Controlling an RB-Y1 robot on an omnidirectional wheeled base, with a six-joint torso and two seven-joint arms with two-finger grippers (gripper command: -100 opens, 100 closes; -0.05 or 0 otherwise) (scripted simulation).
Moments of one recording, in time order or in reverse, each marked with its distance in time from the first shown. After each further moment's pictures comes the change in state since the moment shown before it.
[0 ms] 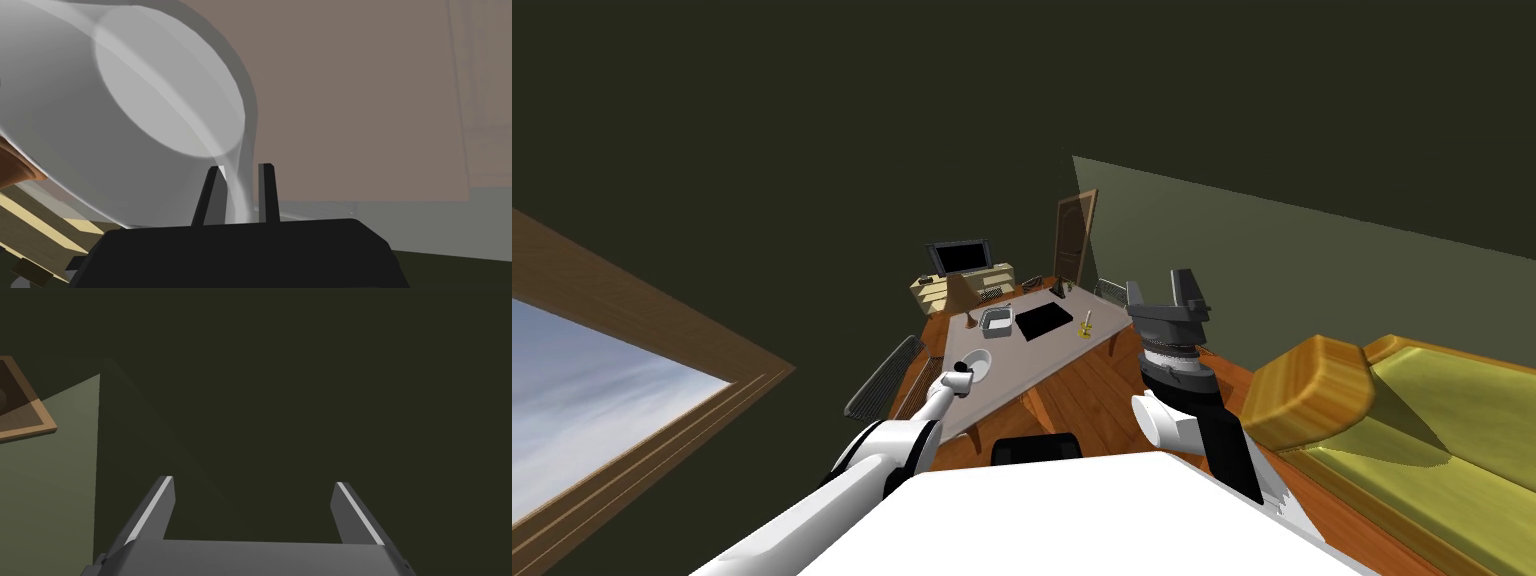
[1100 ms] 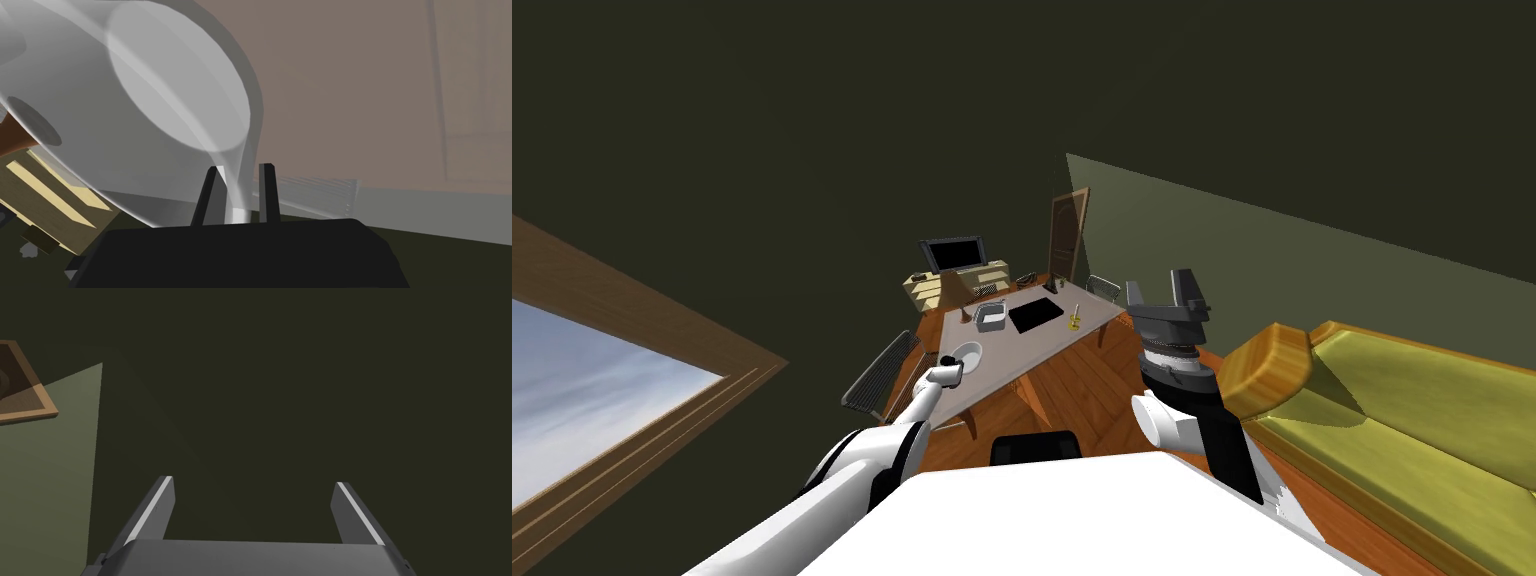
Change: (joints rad) left arm 0.026 0.072 0.083 -0.127 0.055 0.025 -0.053; right arm 0.000 0.000 0.000 0.000 0.000 0.000 0.000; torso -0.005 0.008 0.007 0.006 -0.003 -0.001
